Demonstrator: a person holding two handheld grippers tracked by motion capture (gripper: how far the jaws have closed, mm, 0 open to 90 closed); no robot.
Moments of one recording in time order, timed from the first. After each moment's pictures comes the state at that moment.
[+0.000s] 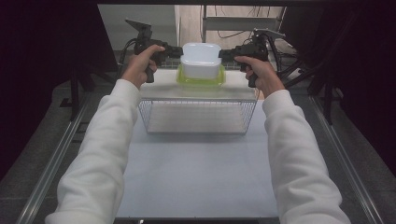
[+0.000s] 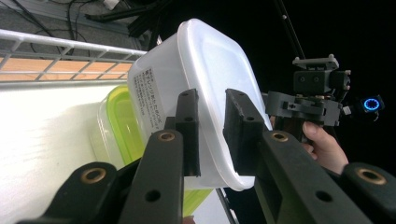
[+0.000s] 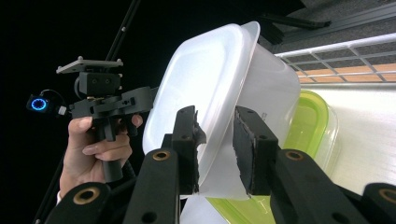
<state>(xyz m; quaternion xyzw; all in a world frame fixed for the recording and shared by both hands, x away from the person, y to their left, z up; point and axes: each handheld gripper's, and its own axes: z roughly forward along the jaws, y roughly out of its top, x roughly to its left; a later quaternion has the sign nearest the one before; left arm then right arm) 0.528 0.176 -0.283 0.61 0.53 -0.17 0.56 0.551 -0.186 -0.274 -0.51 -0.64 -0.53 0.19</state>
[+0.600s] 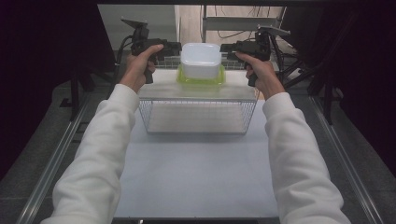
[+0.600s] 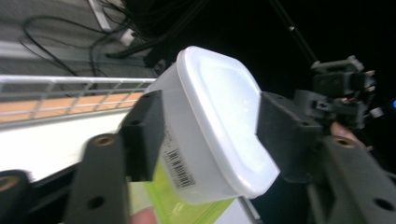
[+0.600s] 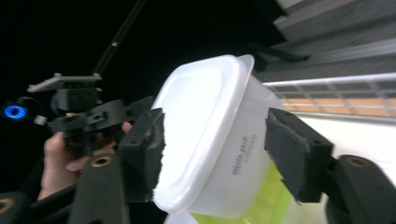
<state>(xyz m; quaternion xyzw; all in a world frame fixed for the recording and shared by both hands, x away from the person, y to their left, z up) 0.514 0.181 -0.275 0.63 0.51 -0.07 0.58 0.544 -0.190 -0.264 -0.50 -0.65 -0.56 0.12</state>
